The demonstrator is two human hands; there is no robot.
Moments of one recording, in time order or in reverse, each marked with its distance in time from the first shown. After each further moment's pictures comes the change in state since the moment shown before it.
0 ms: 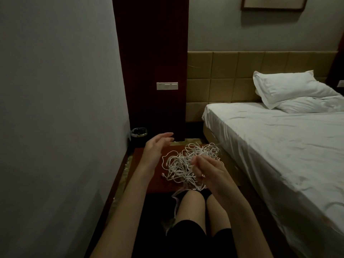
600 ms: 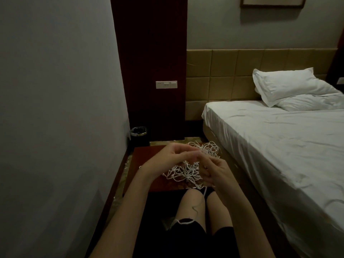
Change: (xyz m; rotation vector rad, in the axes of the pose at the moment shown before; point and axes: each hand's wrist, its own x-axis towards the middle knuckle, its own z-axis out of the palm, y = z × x) left_hand -0.018 0.016 0.014 0.271 -0.570 0.112; right_hand 0.002 0.002 -0.007 0.066 0.078 0.002
